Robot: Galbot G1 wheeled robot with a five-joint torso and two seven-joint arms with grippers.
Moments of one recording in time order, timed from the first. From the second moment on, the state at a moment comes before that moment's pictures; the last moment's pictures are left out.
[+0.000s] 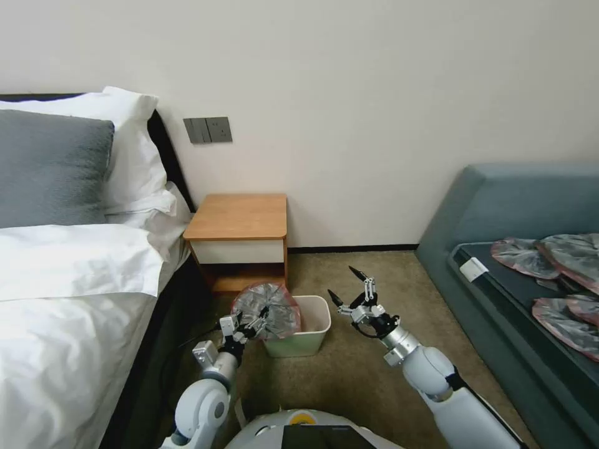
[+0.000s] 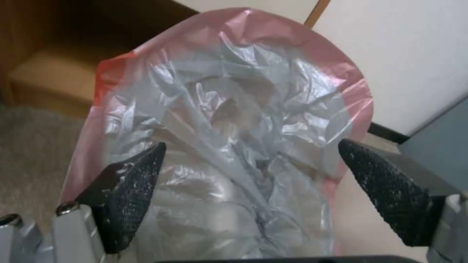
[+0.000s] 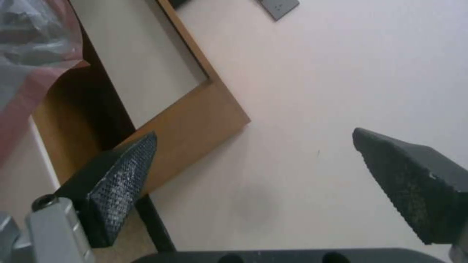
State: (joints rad) left arm 1.64 -1.34 -0.41 -2.13 -0.66 0.26 -0.17; right arm -1.43 1.02 0.39 1.94 -0.54 0.45 0.03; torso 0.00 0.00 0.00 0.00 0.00
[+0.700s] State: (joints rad) left arm 1.59 -1.37 -0.49 -2.11 -0.61 0.58 -0.09; right arm -1.43 1.02 0.38 1.95 -0.54 0.46 0.03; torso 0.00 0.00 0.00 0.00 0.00
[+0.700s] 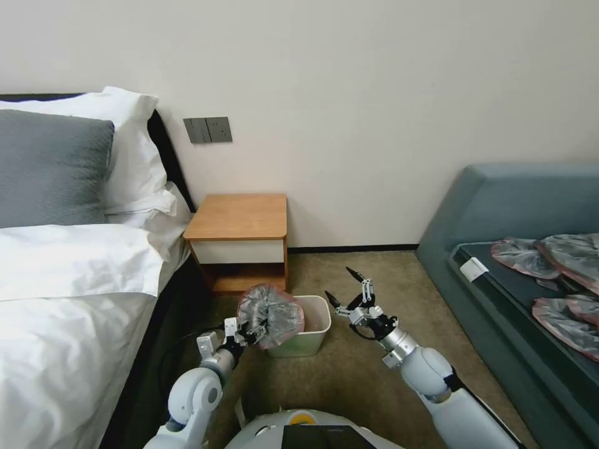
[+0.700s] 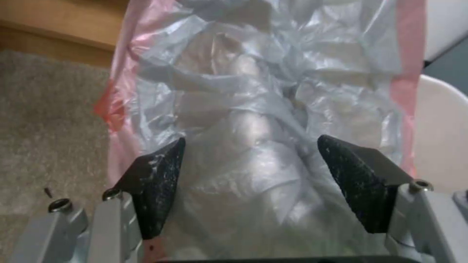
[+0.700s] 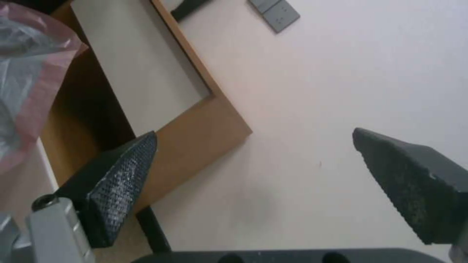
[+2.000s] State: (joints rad) left arm 1.64 -1.41 -0.44 -2.06 -0.43 0.11 -0.12; right arm -1.42 1.00 0.30 2.05 -0.30 0.34 0.05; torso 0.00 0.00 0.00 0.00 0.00
